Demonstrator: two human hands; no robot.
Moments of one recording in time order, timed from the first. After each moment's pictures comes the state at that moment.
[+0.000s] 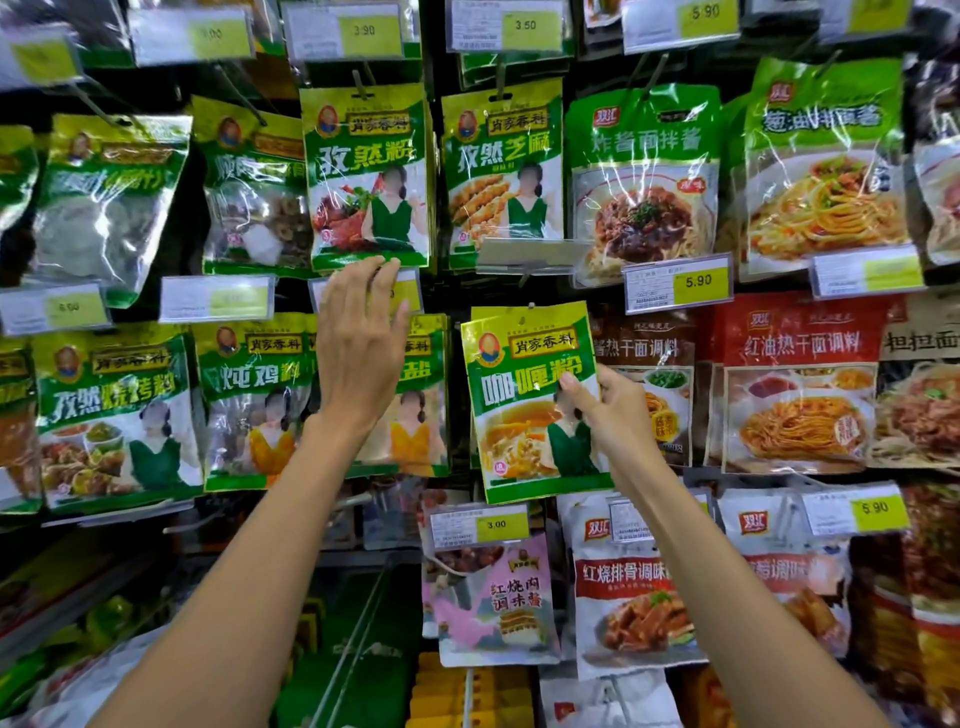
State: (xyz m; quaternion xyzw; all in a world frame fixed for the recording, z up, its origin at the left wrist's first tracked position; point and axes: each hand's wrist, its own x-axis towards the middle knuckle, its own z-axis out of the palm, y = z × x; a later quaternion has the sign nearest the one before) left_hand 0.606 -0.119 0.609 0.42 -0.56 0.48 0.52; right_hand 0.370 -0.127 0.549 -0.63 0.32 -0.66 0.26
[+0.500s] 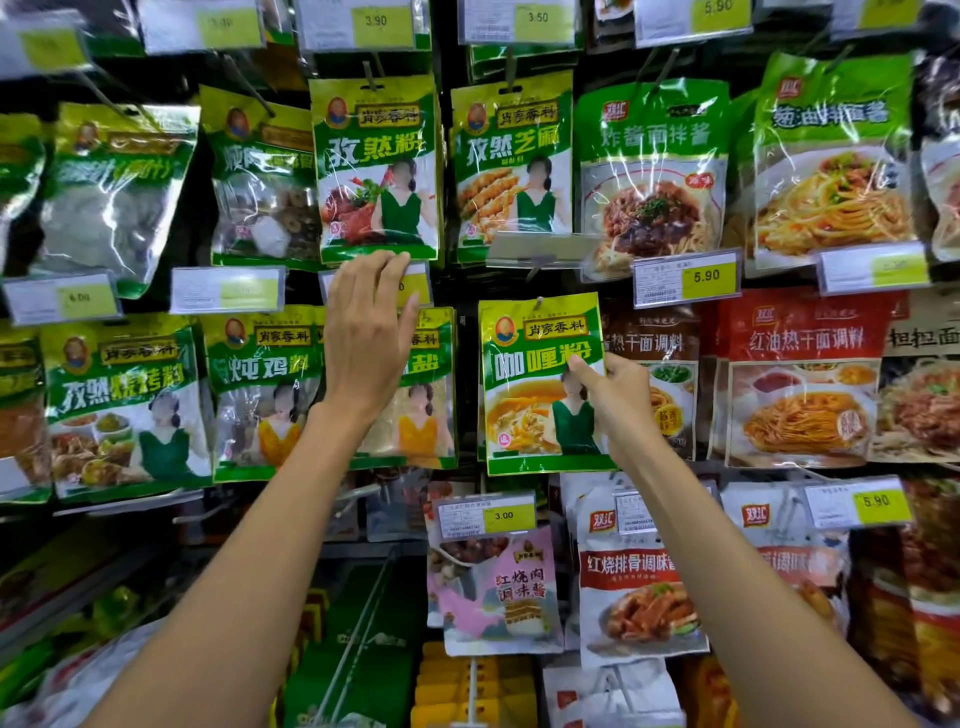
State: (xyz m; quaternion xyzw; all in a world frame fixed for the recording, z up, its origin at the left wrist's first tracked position) left_hand 0.609 -0.115 0.613 0.41 -0.58 0.47 0.52; right_hand 0.378 -0.137 0.564 -0.56 0.38 -0.68 0.27
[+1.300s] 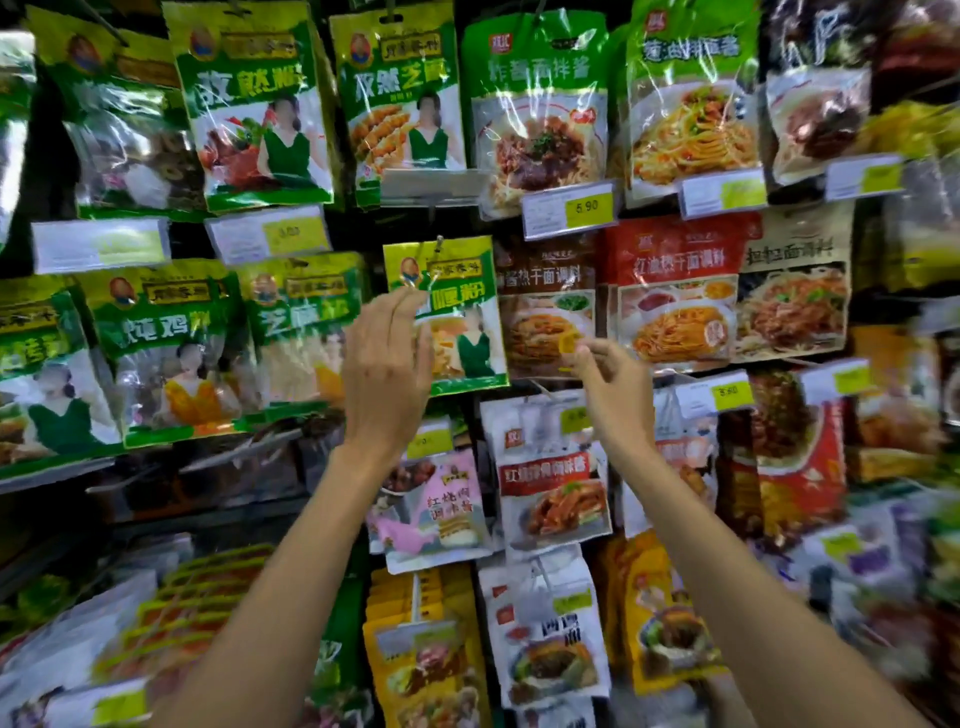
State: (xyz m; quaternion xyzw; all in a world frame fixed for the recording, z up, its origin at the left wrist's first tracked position) left_hand 0.516 -0.073 0.530 0.34 -0.66 0.35 0.57; right_hand 0.306 -0.069 0.494 -0.55 0.46 -0.68 0.13
